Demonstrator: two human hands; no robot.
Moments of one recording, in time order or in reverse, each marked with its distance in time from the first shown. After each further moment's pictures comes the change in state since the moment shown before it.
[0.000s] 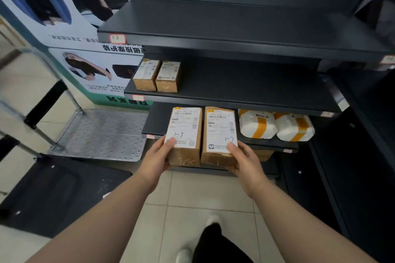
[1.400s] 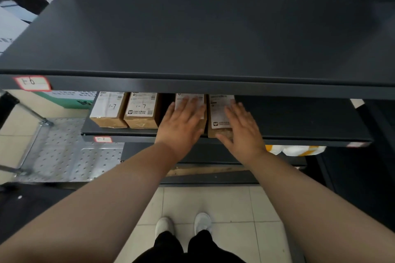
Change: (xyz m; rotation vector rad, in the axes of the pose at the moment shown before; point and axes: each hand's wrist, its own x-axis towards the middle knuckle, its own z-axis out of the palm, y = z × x) left_hand 0.245 0.105 0.098 1.700 -0.142 0.743; right_hand 0.253 -0.104 0.018 -1.372 0.047 -0.674
